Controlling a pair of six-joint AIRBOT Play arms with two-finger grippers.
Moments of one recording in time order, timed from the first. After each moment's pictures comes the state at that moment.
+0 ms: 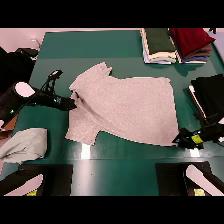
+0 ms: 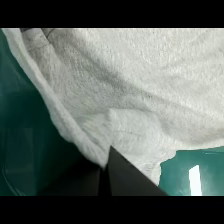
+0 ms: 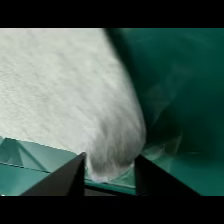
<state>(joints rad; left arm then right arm) -0.12 -1.11 0.91 1.01 -1.02 -1.30 -0.51 -1.02 0.47 -1.16 1.39 1.37</state>
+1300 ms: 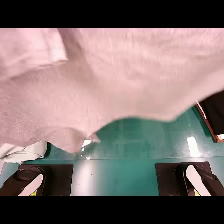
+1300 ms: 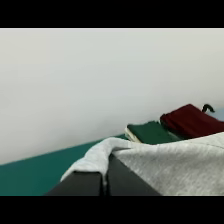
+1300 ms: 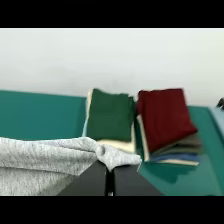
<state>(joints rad) -0.12 -0.82 1.96 1.24 -1.10 -1.43 -0.49 -0.81 1.94 -1.06 1.40 1.37</state>
